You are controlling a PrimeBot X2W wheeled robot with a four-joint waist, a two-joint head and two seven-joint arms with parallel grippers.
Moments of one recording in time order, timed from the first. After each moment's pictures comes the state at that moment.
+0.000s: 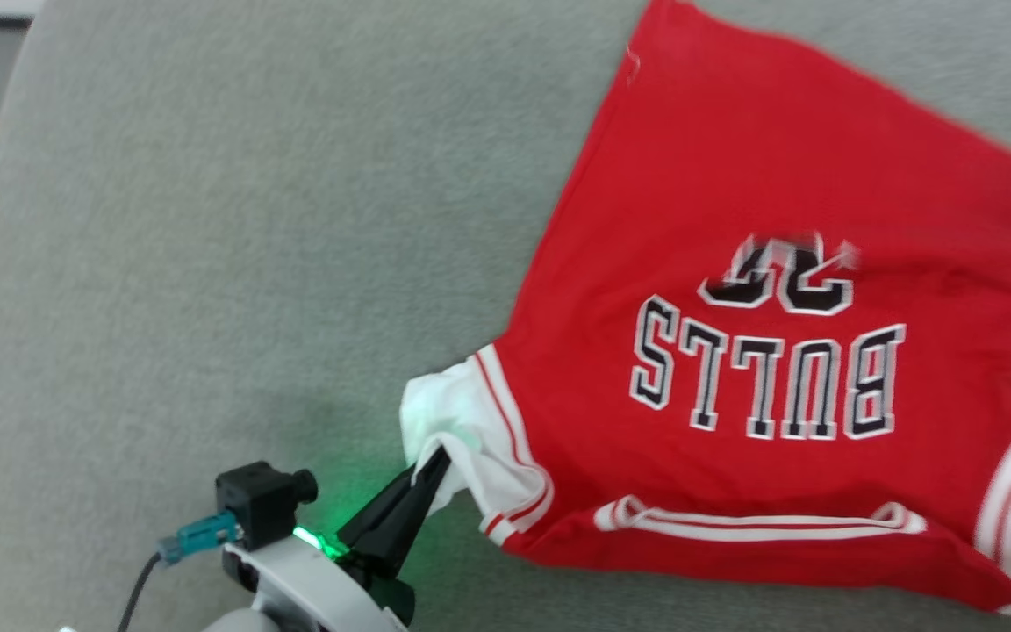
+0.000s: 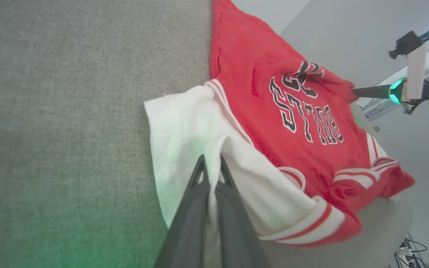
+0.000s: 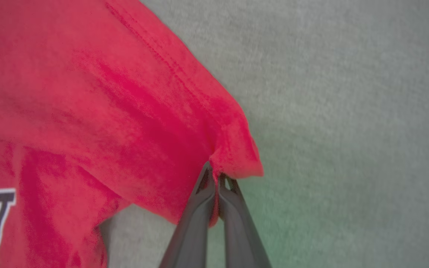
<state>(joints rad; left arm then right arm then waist) -0.29 0.52 -0.73 0.08 -1.00 -0.10 -0.25 -0.73 -0.81 0.34 0.36 0.78 0.13 0.74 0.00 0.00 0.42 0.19</state>
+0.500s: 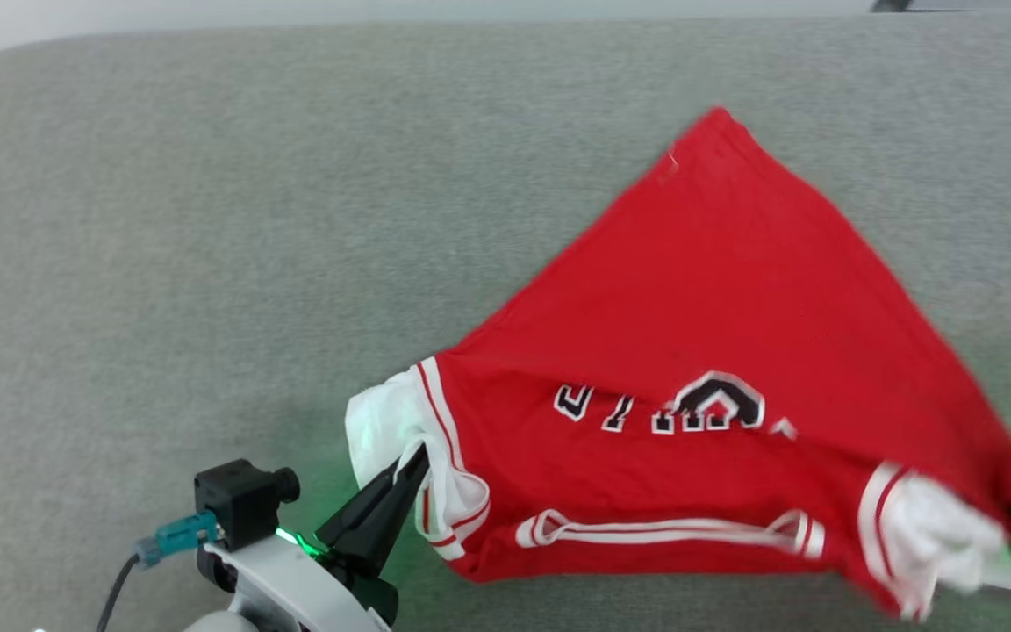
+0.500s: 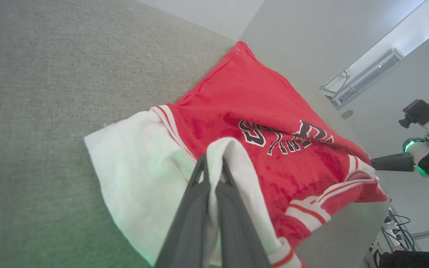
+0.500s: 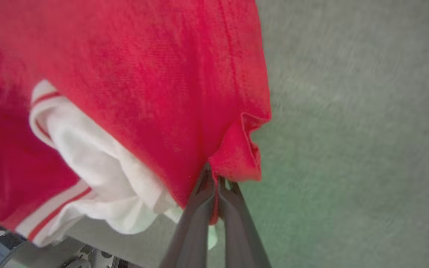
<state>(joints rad) -0.26 0.58 -0.71 0.00 -1.00 -0.04 -0.22 -0.12 -0.81 0.14 -0.08 0.84 0.13 0.82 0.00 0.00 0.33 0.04</state>
